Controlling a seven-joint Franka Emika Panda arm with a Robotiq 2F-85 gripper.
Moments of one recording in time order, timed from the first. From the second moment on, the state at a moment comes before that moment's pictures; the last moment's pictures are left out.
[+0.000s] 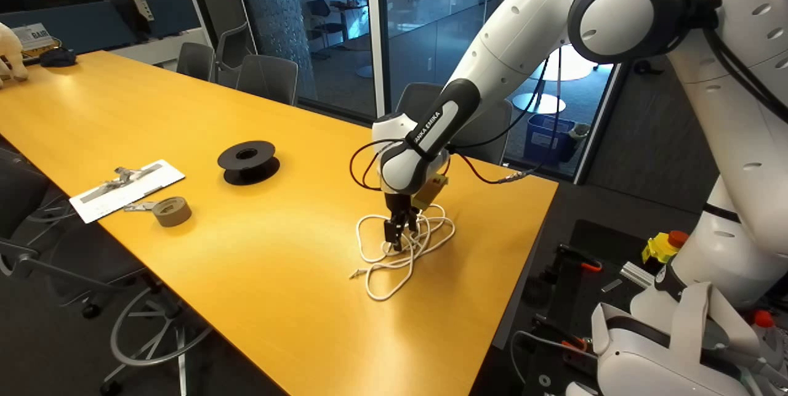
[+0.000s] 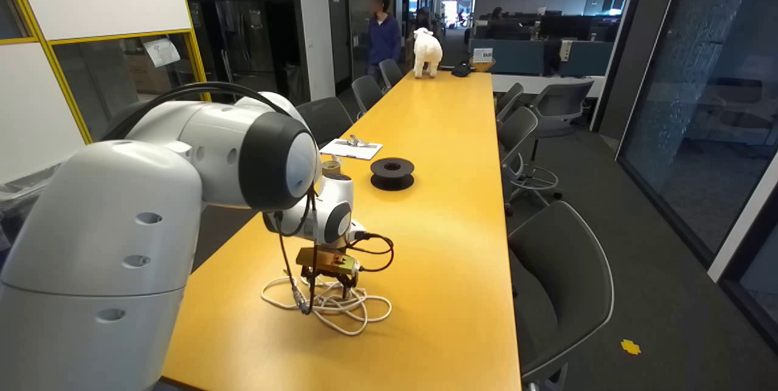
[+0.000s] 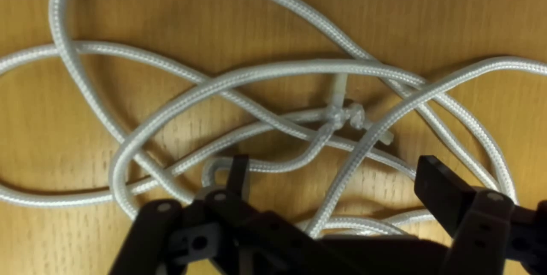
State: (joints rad) arm 0.04 0.68 0.07 -1.91 0.04 2.43 -0.09
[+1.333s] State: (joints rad) arm 0.04 0.68 0.07 -1.90 0.02 2.43 -0.09
